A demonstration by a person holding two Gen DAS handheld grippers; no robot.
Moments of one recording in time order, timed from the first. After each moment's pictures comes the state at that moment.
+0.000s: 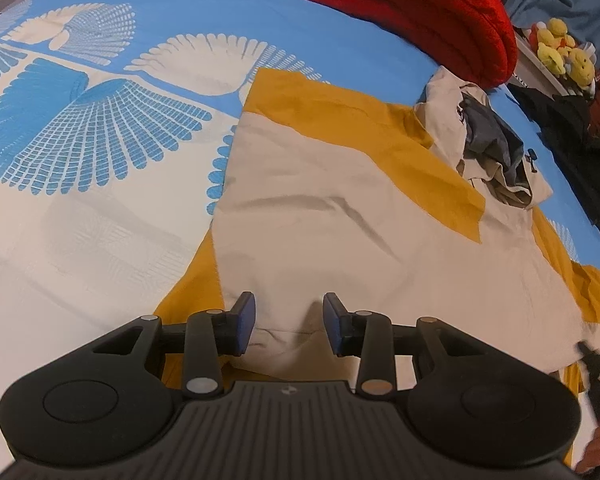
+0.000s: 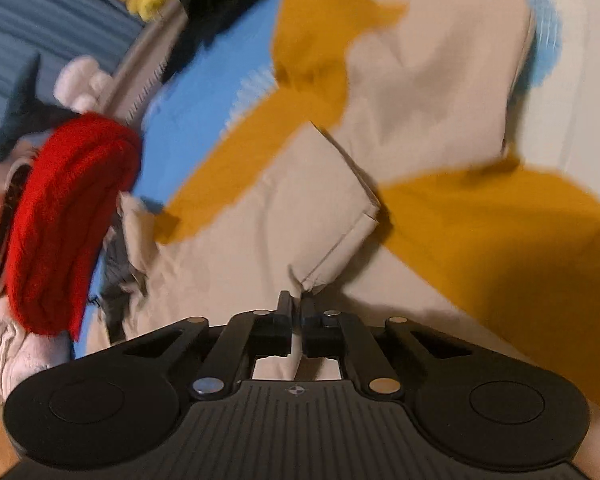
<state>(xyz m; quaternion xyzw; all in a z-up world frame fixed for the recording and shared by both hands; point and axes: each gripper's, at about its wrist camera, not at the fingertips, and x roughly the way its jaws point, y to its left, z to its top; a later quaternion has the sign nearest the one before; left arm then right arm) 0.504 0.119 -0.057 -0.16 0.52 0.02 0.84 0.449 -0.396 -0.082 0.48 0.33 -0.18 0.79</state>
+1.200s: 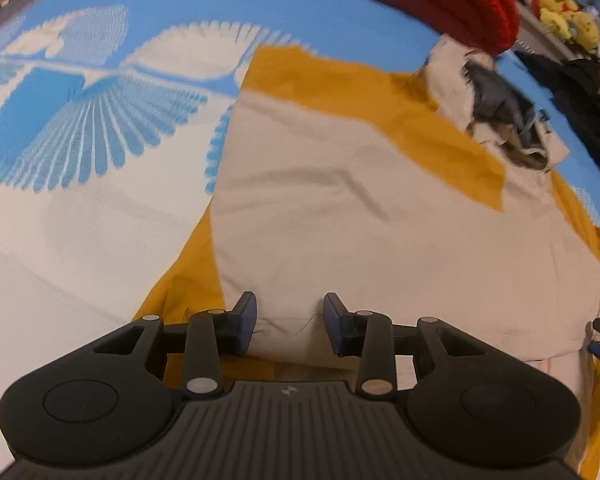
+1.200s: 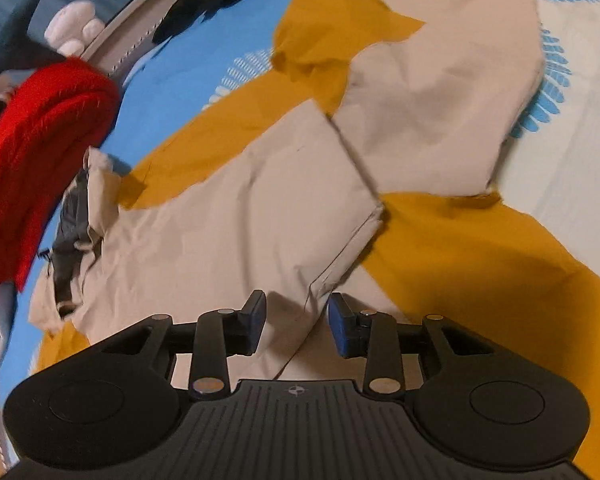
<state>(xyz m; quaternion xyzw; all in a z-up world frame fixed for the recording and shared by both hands) 0.500 0.099 -0.064 -0.11 0.54 0.03 0.84 0.467 -0.398 -0.078 0.39 0.41 -0.20 0.80</state>
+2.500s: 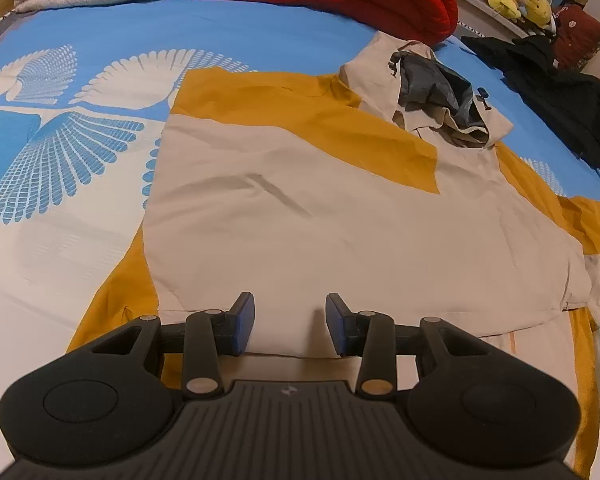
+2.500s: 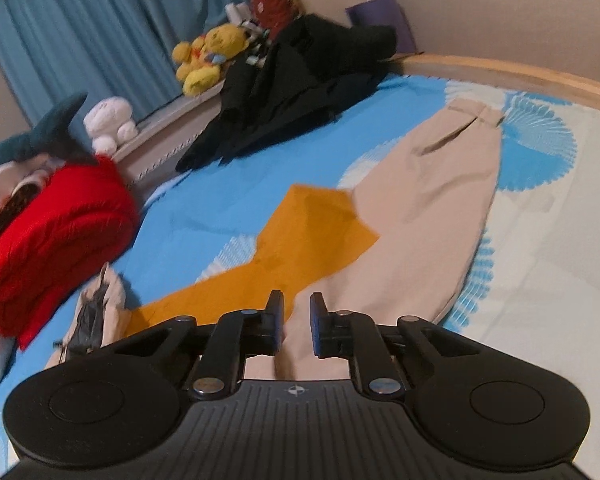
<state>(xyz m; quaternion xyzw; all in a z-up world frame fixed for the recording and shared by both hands) 0.489 0.058 -0.049 -0.08 0.52 -0.02 0.85 0.411 -0.482 0.009 0.30 0.25 -0.23 0.89</state>
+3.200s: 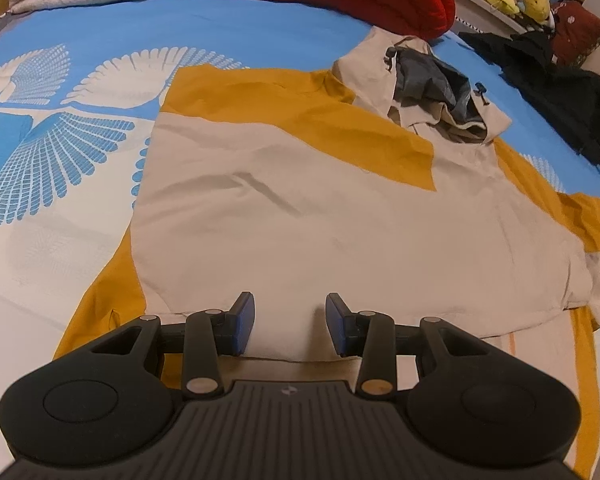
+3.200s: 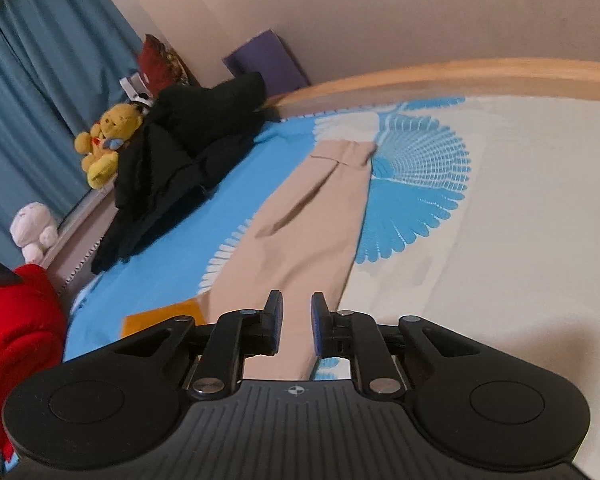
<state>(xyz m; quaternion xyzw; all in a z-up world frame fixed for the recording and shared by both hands) 0.494 0.048 -0.056 -0.07 0.52 -0.02 0.85 0.370 -0.648 -0.038 0.37 0.19 -0.33 0.85</state>
